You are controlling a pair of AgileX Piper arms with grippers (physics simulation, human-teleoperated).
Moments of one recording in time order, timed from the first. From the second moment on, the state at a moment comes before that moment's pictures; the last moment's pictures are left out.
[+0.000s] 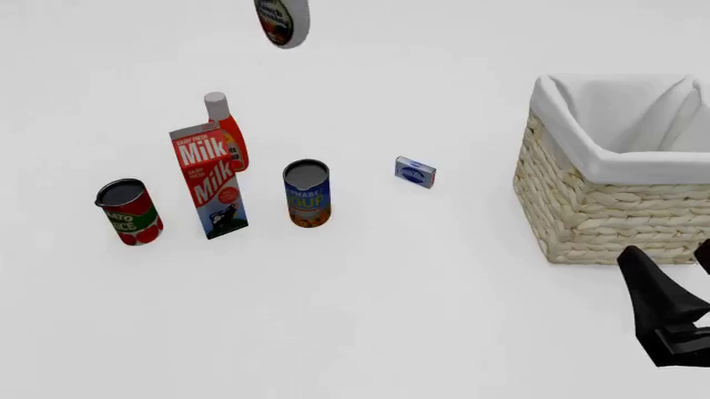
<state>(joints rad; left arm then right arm) -0.39 1.61 -1.62 0.20 0.13 0.13 0.12 0.00 -0.06 0.02</state>
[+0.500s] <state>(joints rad) -0.62 1.58 -1.54 0.13 0.10 0.13 0.13 0.00 -0.07 0.02</state>
